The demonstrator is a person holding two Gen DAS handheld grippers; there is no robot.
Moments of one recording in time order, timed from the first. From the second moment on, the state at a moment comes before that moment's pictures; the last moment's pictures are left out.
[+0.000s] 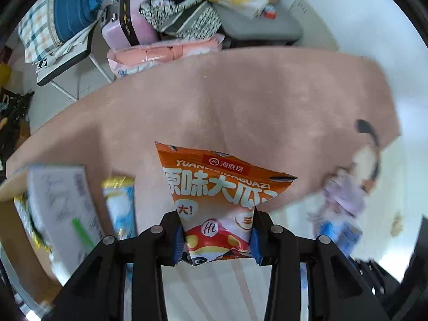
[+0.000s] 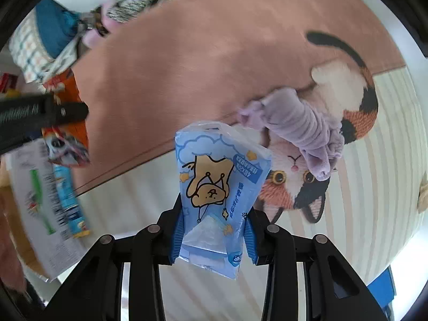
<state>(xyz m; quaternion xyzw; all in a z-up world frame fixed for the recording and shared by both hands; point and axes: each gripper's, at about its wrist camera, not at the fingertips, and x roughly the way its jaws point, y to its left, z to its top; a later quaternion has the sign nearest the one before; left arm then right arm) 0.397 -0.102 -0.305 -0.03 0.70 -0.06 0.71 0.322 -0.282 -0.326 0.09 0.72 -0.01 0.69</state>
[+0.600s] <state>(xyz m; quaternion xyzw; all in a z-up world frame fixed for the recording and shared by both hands) 0.243 0.179 -0.211 -0.09 0.69 0.03 0.72 0.258 0.007 -0.214 0.05 0.69 0.21 0.69</state>
